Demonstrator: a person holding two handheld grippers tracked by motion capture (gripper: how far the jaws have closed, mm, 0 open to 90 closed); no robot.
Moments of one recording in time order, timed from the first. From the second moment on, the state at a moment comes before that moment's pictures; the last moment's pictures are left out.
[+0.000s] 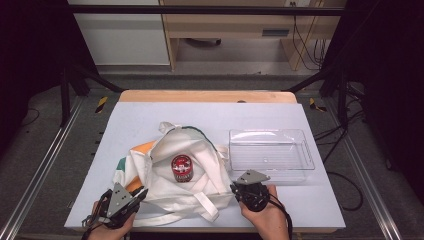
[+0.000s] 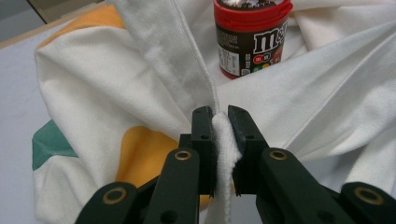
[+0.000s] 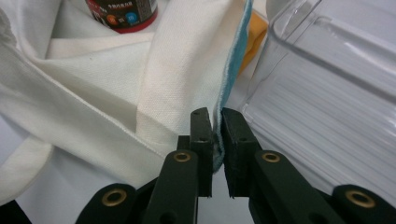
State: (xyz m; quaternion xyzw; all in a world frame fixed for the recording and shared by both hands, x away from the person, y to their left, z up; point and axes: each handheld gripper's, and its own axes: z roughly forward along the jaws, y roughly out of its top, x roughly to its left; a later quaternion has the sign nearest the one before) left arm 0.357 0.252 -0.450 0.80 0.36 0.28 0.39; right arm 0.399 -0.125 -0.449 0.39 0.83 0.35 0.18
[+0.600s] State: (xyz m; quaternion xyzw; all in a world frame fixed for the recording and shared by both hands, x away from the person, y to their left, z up) left arm 0.356 0.258 -0.446 0.78 0.35 0.30 0.42; right arm 0.396 -0.135 -0.440 0.37 0.81 0.41 0.21
